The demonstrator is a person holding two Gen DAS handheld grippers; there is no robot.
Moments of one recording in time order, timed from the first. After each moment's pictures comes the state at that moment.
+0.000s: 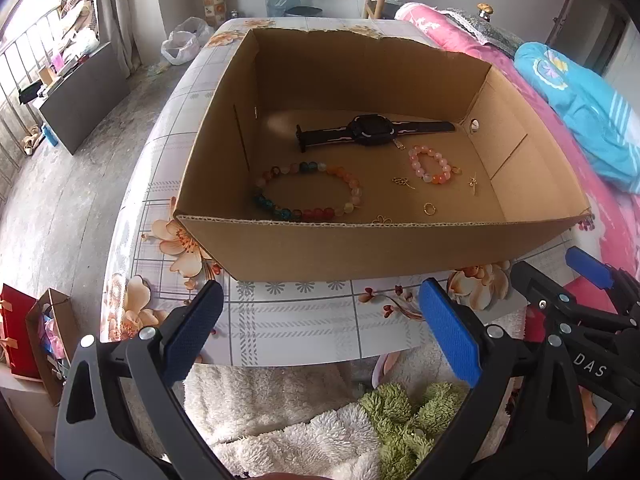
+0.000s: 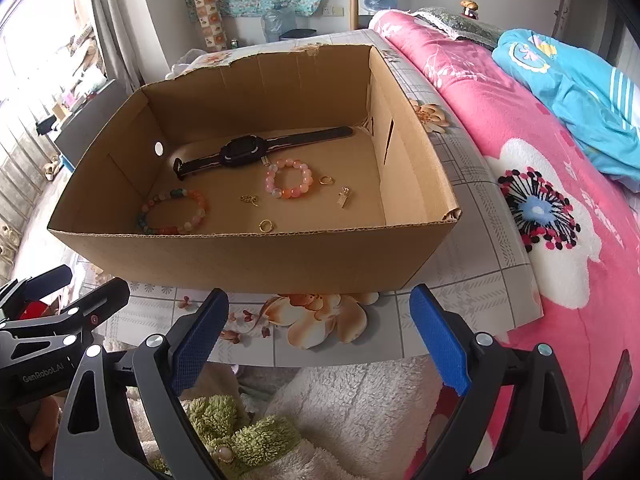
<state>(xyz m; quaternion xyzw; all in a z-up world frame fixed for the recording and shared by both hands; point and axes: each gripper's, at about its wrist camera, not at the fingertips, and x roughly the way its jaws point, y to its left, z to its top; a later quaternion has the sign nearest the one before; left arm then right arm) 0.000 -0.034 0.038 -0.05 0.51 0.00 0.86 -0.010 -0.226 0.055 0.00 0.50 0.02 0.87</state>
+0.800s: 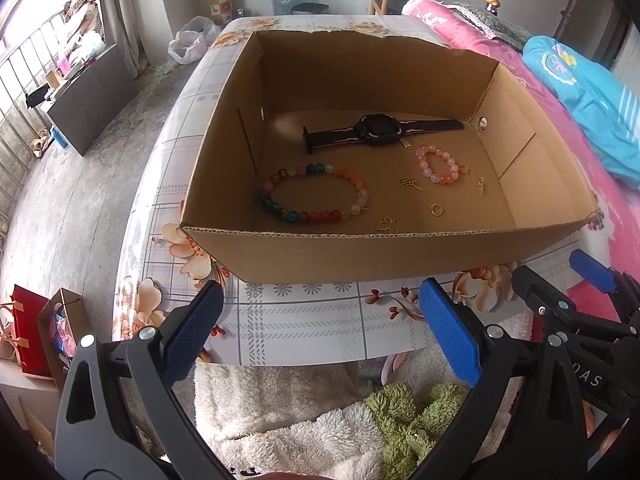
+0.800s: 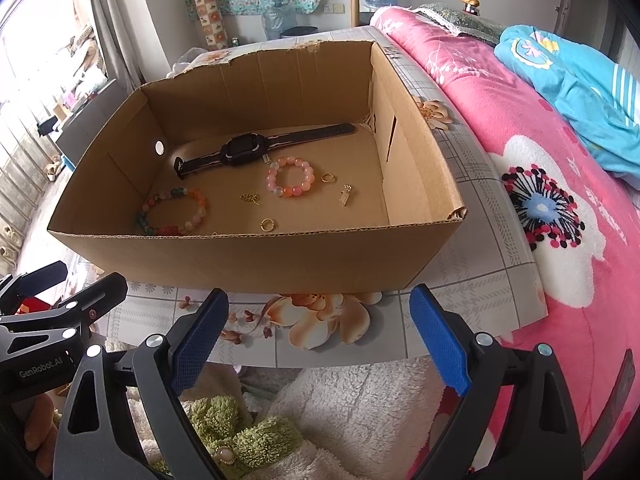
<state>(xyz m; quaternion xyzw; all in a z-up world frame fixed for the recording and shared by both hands) 0.002 -0.036 0.045 -0.03 0.52 0.01 0.85 -0.011 -0.225 0.053 0.01 0.50 0.02 0.86</state>
